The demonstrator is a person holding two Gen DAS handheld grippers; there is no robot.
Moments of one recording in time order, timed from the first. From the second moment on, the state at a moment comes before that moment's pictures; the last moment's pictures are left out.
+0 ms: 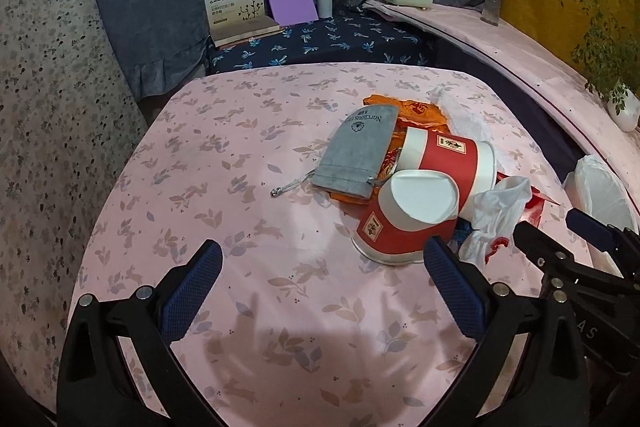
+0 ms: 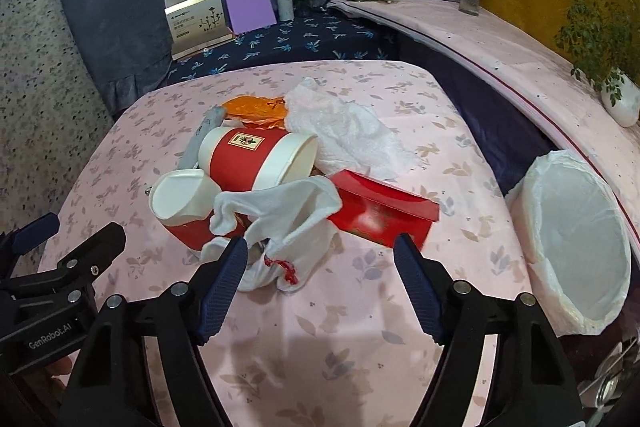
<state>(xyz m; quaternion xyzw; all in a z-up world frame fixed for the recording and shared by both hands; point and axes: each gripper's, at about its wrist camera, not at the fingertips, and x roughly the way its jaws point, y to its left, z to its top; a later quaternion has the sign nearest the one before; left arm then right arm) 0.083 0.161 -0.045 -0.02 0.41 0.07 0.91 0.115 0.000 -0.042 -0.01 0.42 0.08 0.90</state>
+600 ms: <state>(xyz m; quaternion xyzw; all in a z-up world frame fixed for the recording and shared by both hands) 0.113 0.135 -0.056 -0.03 0.43 0.01 0.90 0.131 -0.018 -0.064 0.03 0.46 0.07 0.89</state>
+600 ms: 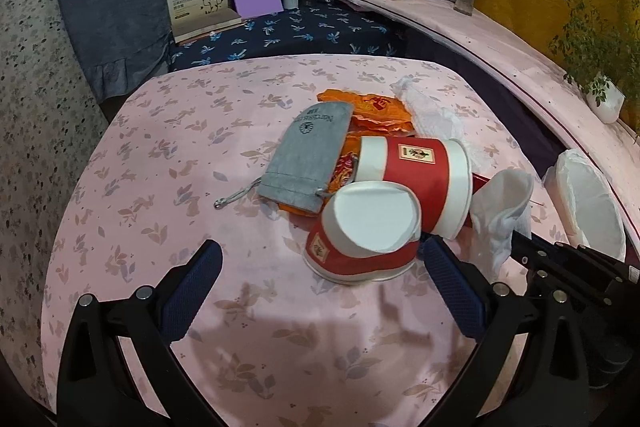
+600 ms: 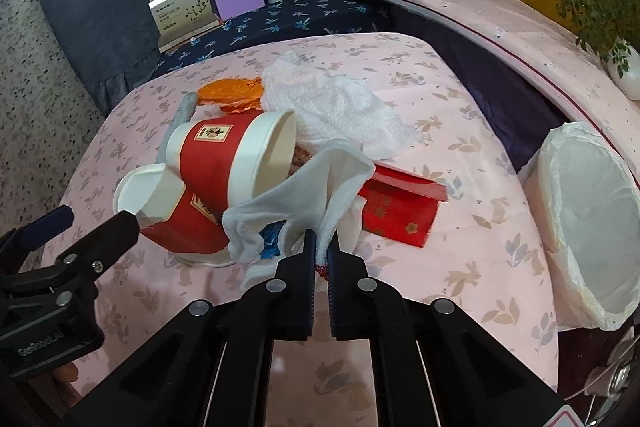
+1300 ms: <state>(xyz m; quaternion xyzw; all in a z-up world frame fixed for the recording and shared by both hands) 0.127 0.113 -0.069 -0.02 0.43 0.02 0.90 0.118 -0.051 -0.046 0.05 0.44 0.06 0.89</state>
